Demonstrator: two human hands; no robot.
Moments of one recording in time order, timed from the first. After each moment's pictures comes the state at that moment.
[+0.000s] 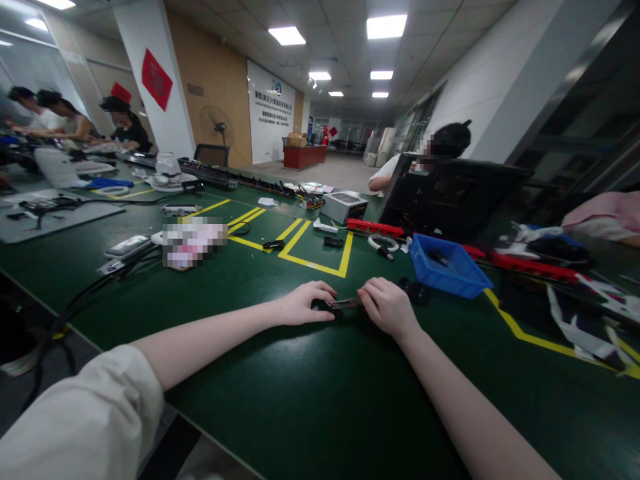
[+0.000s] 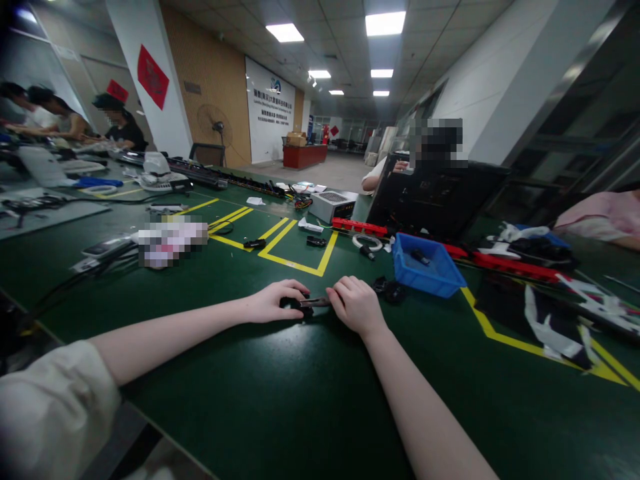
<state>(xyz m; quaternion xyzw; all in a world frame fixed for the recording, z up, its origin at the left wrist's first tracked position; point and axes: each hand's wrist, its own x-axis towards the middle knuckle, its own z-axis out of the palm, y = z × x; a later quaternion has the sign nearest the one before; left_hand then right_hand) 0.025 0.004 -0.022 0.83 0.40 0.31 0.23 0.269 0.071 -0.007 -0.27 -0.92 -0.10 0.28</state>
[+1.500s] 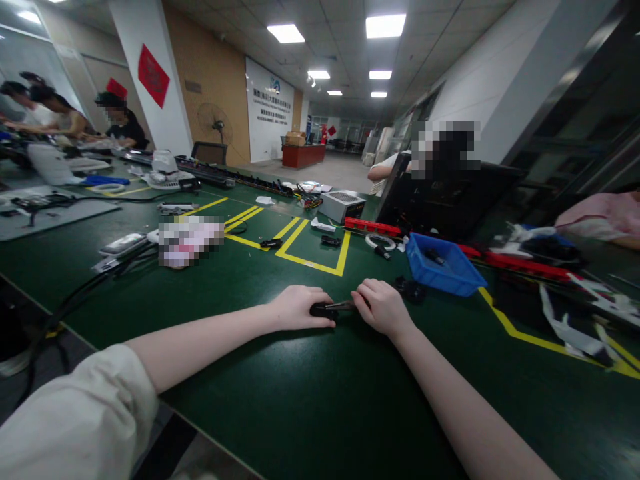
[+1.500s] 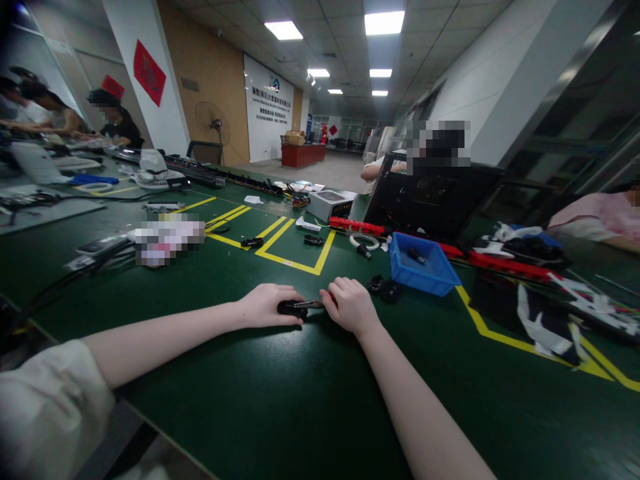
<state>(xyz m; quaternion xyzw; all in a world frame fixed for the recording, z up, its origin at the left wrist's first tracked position) 0.034 -0.011 -0.011 0.86 0.46 0.21 0.11 0.267 0.071 -0.010 -0.26 -0.92 -0.13 0.25</state>
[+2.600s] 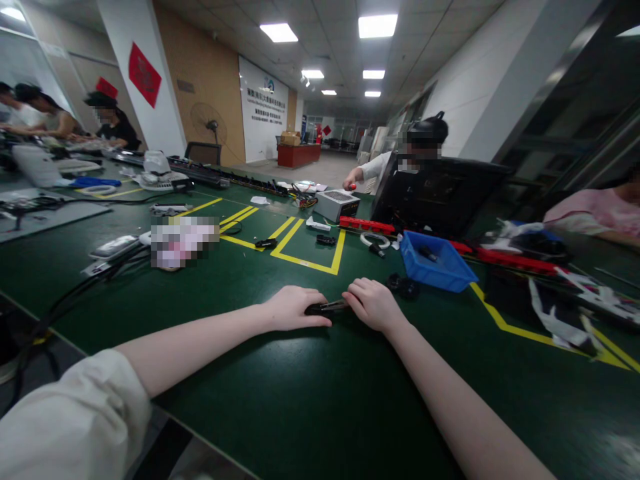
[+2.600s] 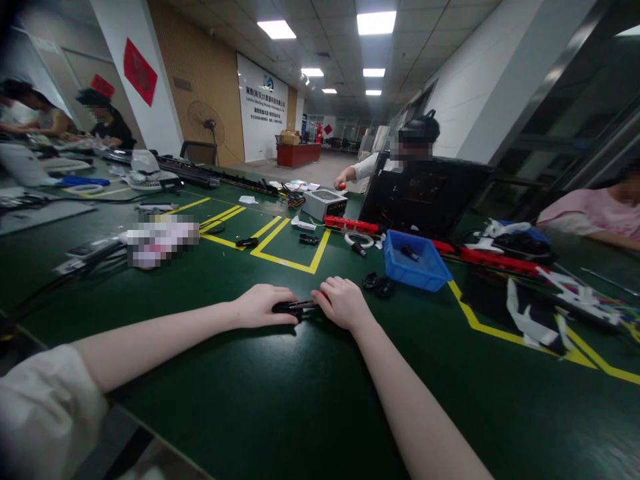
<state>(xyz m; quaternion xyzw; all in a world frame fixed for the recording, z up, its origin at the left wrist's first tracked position) 0.034 -0.011 -0.009 0.87 0.45 0.17 0.11 0.266 0.073 -0.009 -0.27 -0.94 -0.09 0.19</state>
